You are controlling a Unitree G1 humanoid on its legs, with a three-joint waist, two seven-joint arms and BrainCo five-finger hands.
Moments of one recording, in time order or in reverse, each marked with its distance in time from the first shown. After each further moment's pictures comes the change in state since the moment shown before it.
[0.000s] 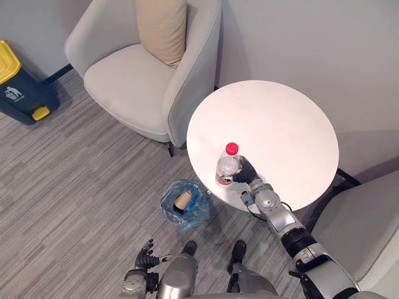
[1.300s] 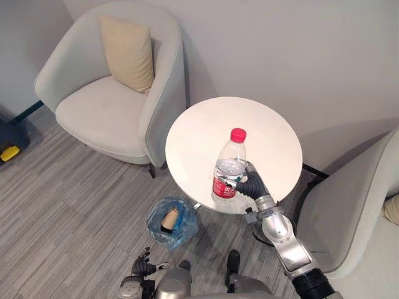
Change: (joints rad) left arm 0.032 0.028 -0.028 0.044 -0.004 0.004 0.000; right arm 0.394 0.011 -0.040 -0.575 -0.203 -0.043 0.000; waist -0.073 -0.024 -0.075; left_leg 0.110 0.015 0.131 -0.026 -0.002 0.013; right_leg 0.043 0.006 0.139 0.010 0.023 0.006
